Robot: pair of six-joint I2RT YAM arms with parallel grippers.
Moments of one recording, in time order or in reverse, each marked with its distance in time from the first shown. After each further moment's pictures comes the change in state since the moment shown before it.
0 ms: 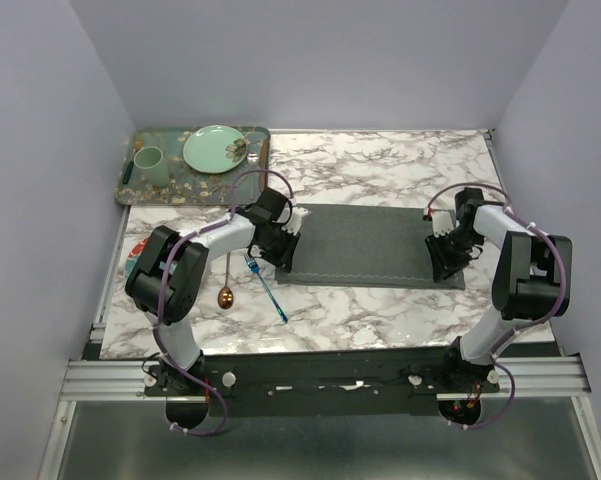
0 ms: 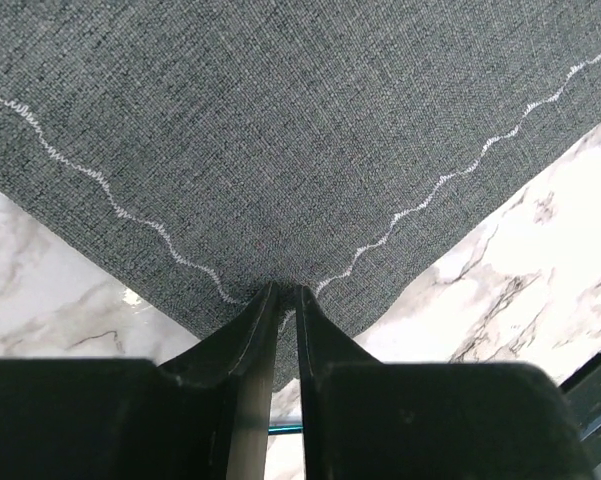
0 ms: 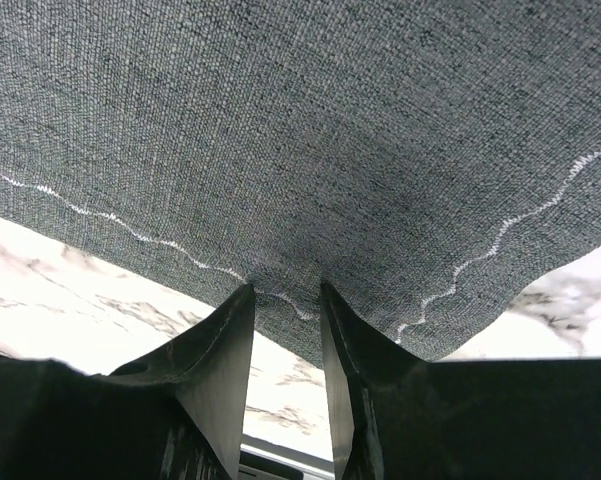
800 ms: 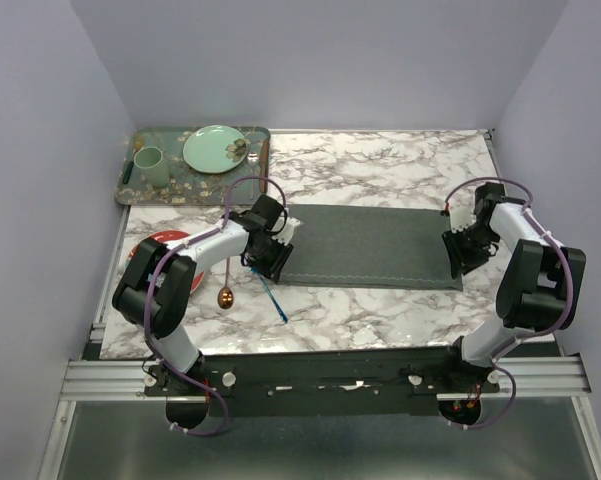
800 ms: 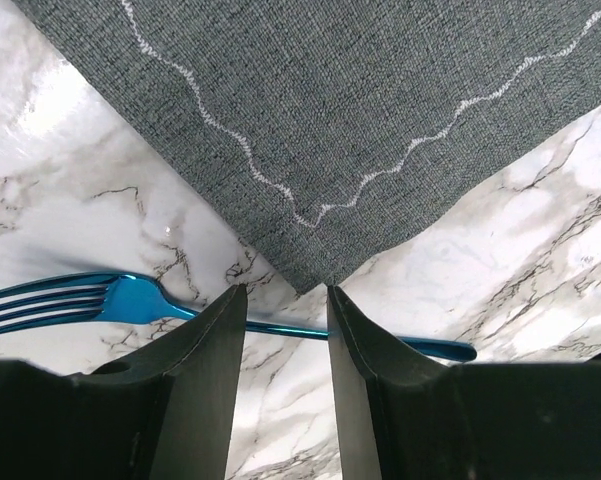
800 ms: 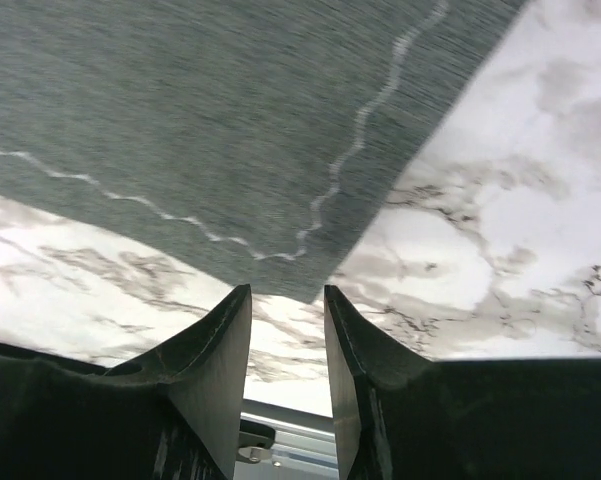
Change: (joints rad) left arm -0.027 -0.117 -0.069 -0.140 -0.138 0.034; right arm -0.064 -0.102 0.032 -0.090 0.051 -0.049
